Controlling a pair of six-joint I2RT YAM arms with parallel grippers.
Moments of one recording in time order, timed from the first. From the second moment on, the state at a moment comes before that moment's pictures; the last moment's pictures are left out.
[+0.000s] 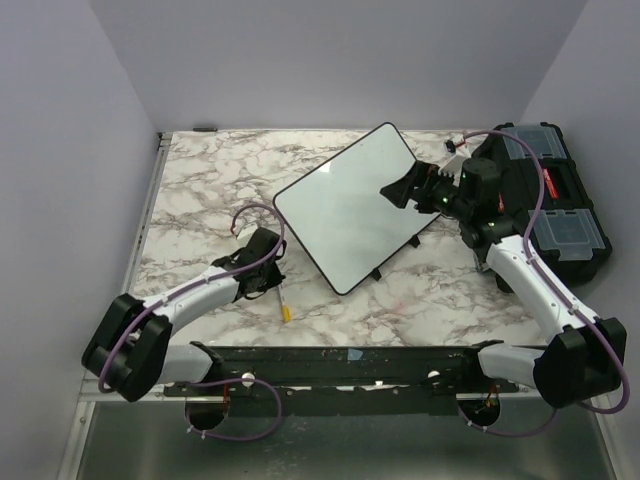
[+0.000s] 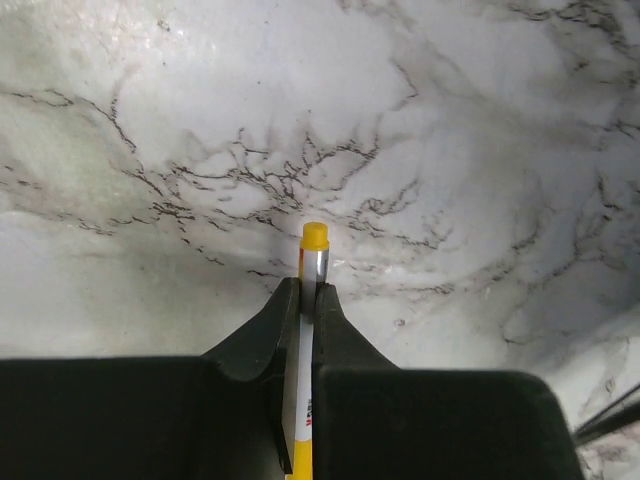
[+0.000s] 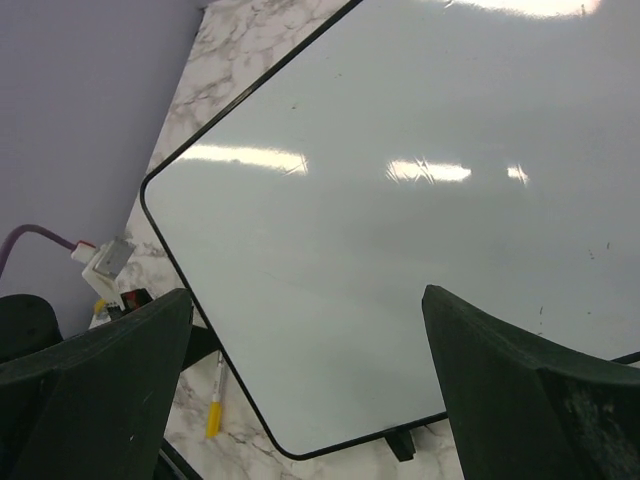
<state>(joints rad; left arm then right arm) -0.57 1.32 0.61 -0.30 -0.21 -0.93 0.26 1.22 0.97 -0.08 -0.35 0.50</state>
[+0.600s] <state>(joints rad) -0.57 0.81 0.66 -0.39 -0.08 -0.65 0.44 1.24 0.98 0.02 -0.68 0.52</state>
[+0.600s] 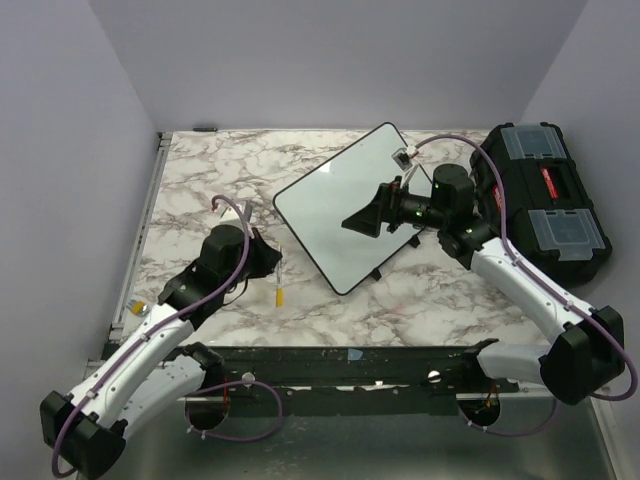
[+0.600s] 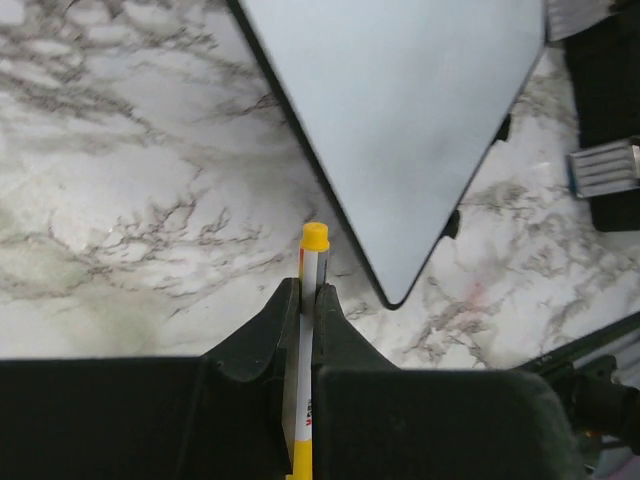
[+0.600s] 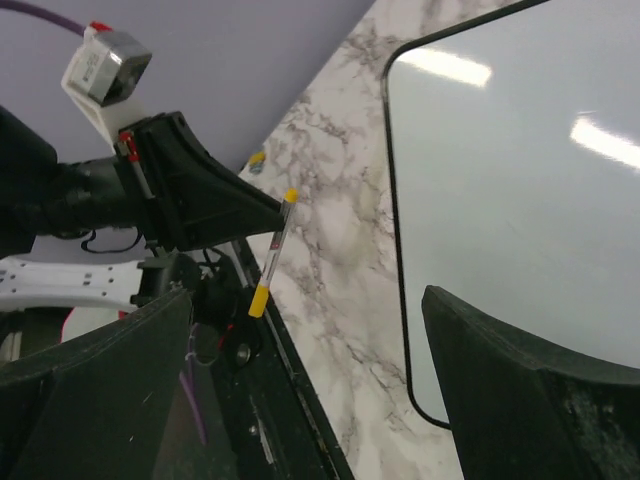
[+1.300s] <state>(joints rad) -0.57 0.85 1.02 -0.37 0.30 -0.52 0.66 1.31 0.97 0.23 -0.79 0.59</state>
